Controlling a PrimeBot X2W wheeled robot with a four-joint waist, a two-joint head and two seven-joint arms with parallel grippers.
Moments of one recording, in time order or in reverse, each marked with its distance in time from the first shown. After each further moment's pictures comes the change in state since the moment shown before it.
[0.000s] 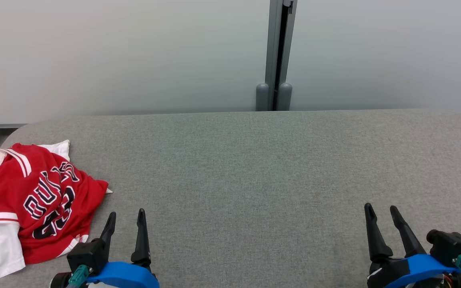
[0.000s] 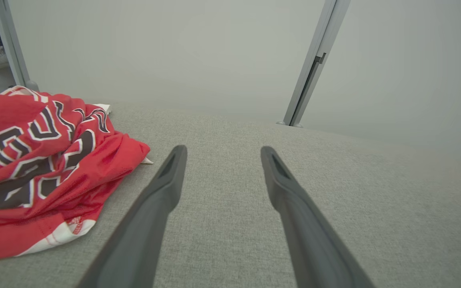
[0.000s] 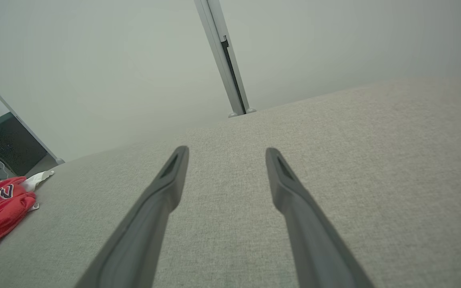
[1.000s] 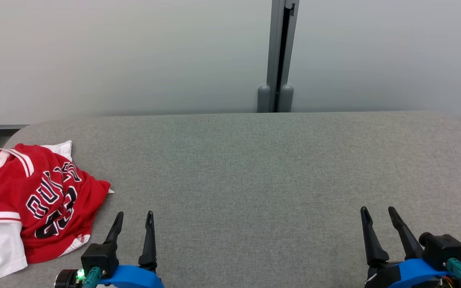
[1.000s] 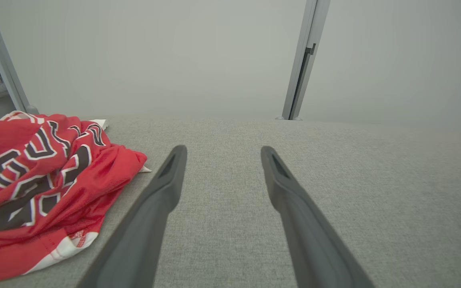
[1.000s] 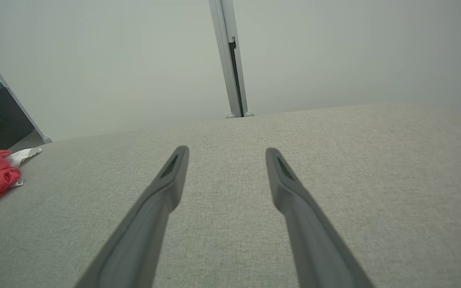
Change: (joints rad) left arm -0.008 0.006 -0.036 0.033 0.100 0.017 -0.036; right arm 0.011 -0.001 0.007 0.000 -0.136 0.001 -0.031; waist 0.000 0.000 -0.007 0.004
